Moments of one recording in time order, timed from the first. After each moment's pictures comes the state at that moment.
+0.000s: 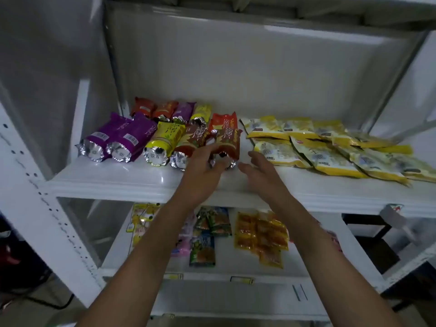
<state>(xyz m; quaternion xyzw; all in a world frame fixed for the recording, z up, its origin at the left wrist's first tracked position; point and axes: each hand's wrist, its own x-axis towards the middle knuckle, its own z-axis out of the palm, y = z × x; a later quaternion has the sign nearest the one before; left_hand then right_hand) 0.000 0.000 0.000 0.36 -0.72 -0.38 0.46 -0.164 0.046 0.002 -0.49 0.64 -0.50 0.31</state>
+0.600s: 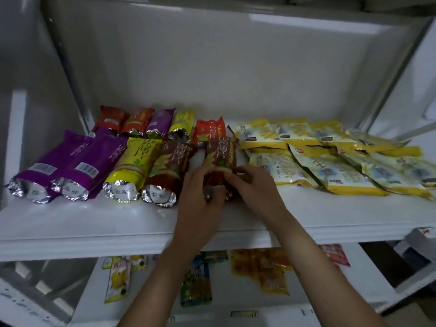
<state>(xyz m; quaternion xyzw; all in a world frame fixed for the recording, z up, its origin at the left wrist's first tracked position) -0.044 -0.059 -0.041 0.36 -0.72 -0.30 0.51 -0.189 -0.025 -0.005 -0.51 0.68 -0.49 0.21</state>
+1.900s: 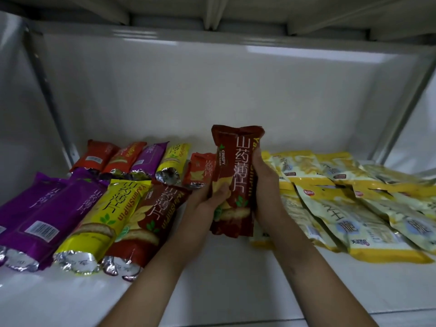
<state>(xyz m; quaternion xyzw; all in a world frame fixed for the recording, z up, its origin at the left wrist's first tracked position) -0.116 -0.156 -0.006 0.28 -0.51 -0.67 0.46 -0.253 -0.138 0.025 -0.36 0.44 -0.74 0.35</state>
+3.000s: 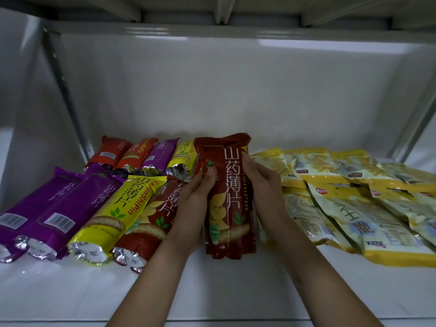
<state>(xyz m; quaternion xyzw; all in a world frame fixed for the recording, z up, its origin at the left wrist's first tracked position) -0.096 -0.149 0.014 0.27 -0.47 -0.67 0.51 -0.239 -0.129 0.020 -0.45 0.46 -0.69 0.33</state>
